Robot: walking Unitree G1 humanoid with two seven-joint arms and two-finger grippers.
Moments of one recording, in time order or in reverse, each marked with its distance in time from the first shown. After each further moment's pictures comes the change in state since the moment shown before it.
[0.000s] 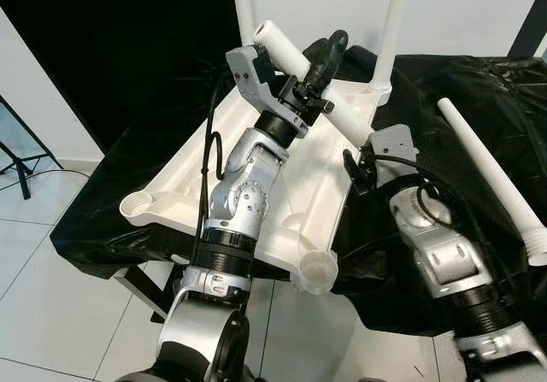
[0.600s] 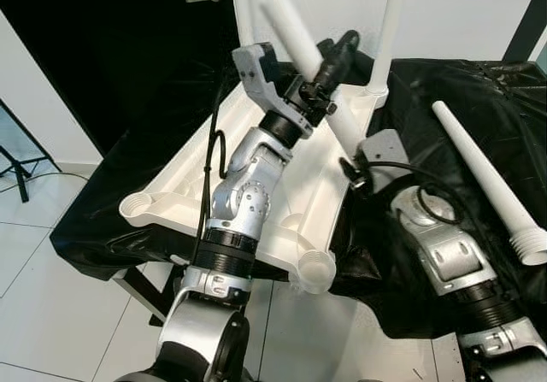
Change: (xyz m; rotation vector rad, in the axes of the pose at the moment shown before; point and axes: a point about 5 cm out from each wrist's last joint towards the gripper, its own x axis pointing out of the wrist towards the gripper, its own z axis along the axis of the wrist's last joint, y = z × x) left arm 0.002 -0.003 0.000 -0.005 0.007 -0.015; right arm 0.002 0.019 0.008 0.014 -0.023 0.096
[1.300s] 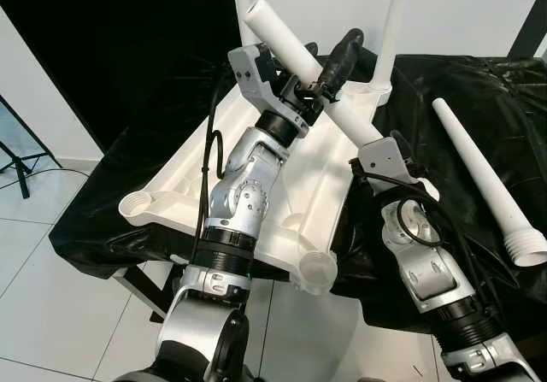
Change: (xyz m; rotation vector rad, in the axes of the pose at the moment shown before) left arm -0.001 0.004 -0.001 0.002 0.009 0.036; right arm -0.011 0.005 -0.005 -0.219 -0.052 -0.577
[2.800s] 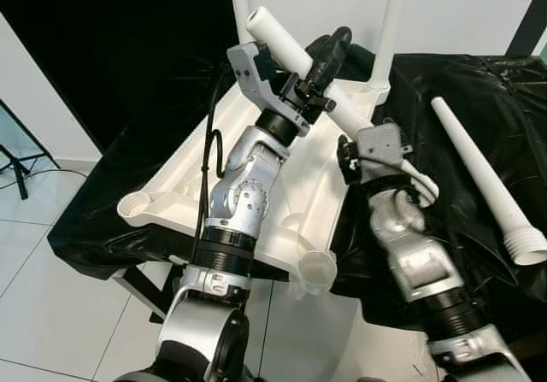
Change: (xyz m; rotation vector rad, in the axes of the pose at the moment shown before) left arm 0.000 -0.003 0.003 -0.002 -0.022 -0.037; right arm 0.018 -0.008 0.015 0.330 0.027 0.274
